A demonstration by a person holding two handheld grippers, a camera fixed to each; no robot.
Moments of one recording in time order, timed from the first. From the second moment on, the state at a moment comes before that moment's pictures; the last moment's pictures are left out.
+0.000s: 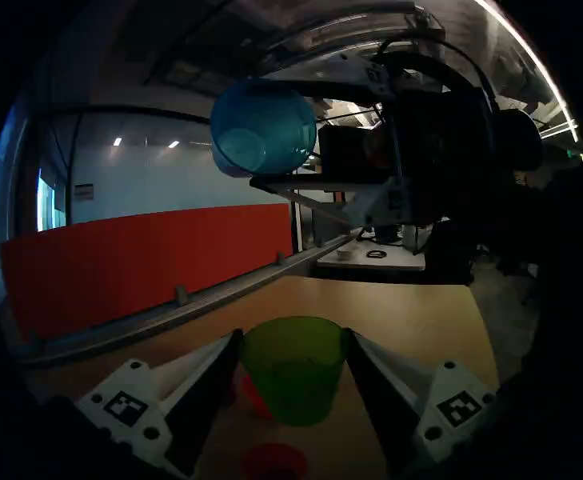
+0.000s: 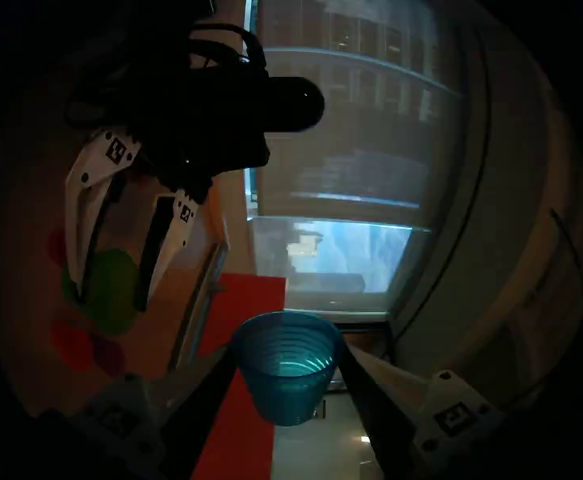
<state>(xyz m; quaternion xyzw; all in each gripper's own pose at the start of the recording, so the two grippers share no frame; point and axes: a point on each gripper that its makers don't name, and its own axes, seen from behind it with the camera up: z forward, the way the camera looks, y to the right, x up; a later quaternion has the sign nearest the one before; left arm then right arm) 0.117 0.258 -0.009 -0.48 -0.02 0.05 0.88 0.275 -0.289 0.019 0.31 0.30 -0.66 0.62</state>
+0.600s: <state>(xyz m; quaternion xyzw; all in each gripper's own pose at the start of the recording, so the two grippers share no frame) 0.119 0.257 -0.008 -0.48 -0.02 0.05 0.88 0.284 -0.283 0.020 0.32 0.29 -0.63 0.64</state>
